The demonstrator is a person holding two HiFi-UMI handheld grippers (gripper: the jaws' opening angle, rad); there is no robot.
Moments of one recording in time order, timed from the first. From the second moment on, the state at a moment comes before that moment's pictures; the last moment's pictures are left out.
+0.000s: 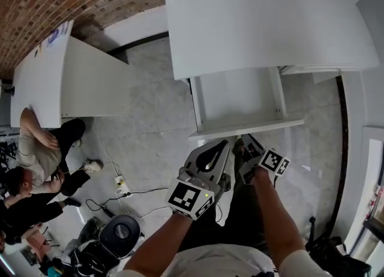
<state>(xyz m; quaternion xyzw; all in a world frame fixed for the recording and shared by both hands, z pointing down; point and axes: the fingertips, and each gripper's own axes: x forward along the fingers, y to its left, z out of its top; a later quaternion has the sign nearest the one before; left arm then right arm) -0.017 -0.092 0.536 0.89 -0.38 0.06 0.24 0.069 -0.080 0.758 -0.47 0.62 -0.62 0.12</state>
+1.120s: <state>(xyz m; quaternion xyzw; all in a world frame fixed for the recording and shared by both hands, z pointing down) -0.016 -0.063 0.520 0.89 -0.37 0.06 0.25 0.073 -0.014 0.748 -0.47 0.60 -0.64 0.10</state>
